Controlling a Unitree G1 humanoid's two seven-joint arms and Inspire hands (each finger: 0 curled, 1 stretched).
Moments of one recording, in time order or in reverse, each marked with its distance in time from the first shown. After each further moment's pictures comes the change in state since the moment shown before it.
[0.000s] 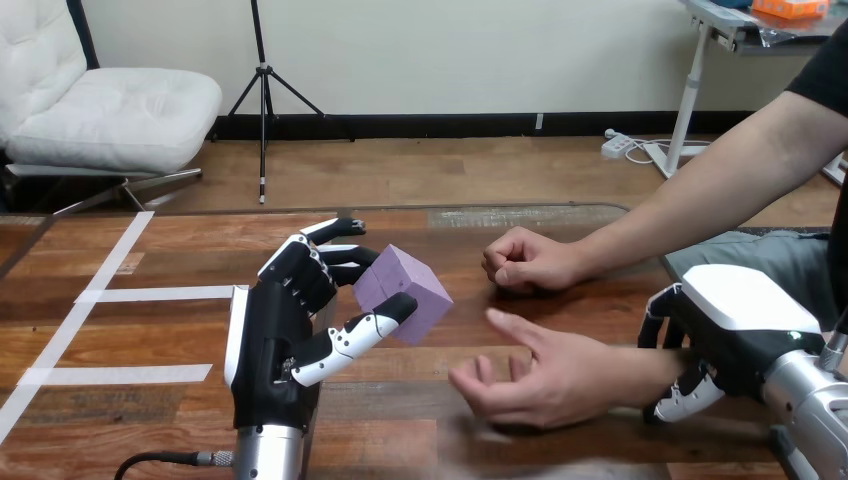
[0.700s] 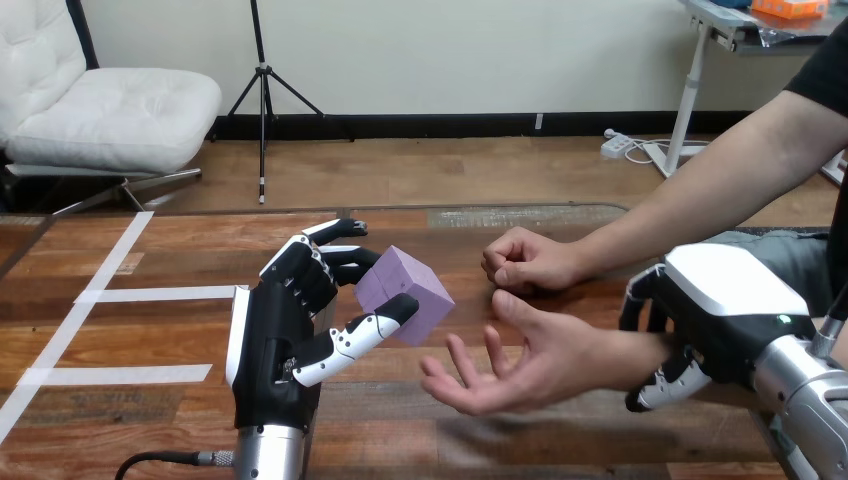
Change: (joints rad) left arm 0.000 0.000 -0.001 0.001 0.002 0.002 -0.001; right arm 0.002 0.000 -0.002 -0.106 -0.006 0.000 0.027
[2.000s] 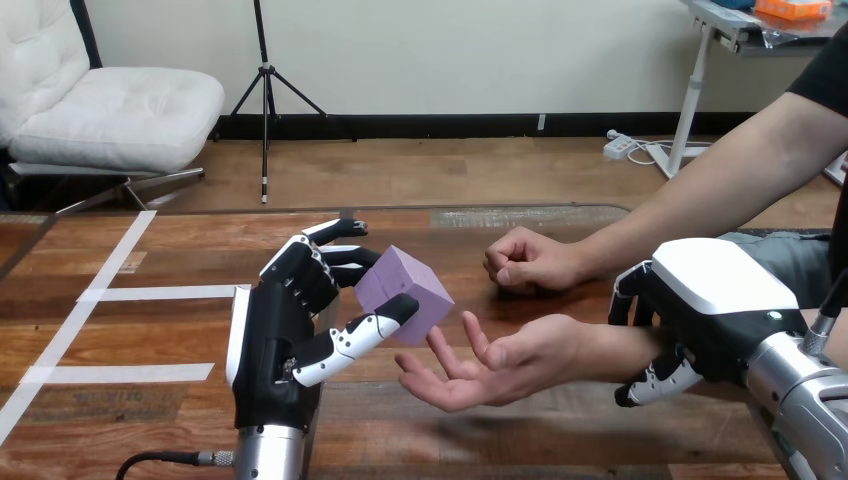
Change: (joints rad) left arm 0.000 0.000 0.000 0.000 -0.004 0.000 -0.004; right arm 0.000 0.000 0.000 -0.017 -0.017 -0.031 -0.001
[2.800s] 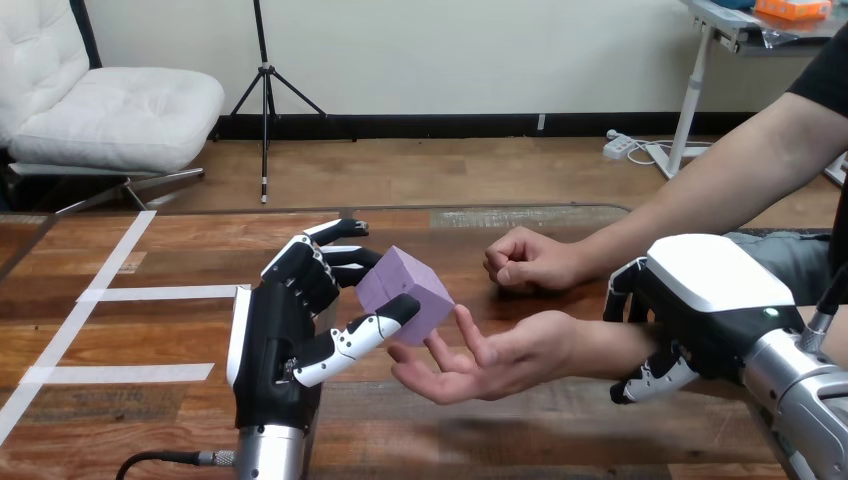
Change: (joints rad) left arm 0.000 0.000 0.000 0.000 0.001 0.002 -0.003; right arm -0.001 0.001 0.000 -0.026 0.001 -0.004 0.010
